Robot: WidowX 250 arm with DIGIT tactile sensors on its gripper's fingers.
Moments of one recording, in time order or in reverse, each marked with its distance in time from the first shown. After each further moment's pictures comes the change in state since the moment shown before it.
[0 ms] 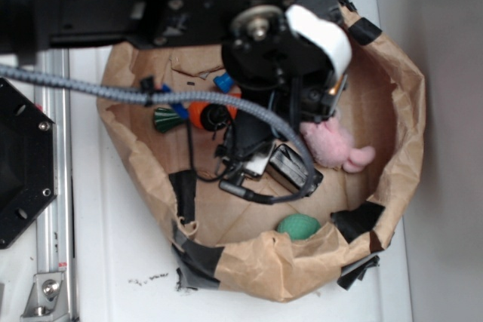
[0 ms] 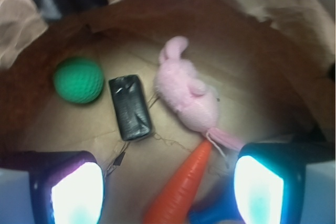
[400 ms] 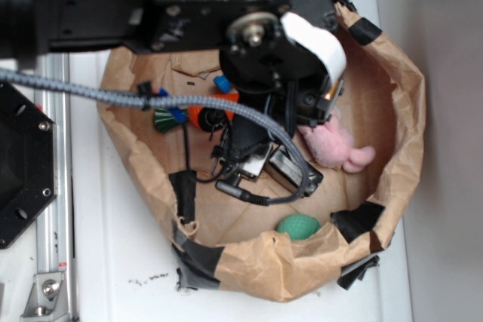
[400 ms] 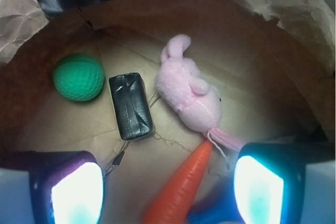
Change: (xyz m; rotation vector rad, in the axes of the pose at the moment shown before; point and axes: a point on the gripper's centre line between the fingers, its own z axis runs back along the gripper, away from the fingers) arm 0.000 0.001 0.000 0.002 -0.002 0.001
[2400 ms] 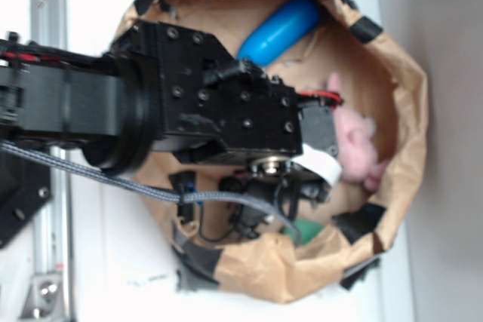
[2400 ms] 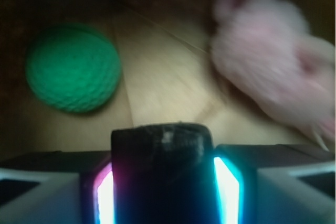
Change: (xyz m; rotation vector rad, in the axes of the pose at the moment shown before) arm 0.007 -0.027 -0.058 0.019 0.037 -0.023
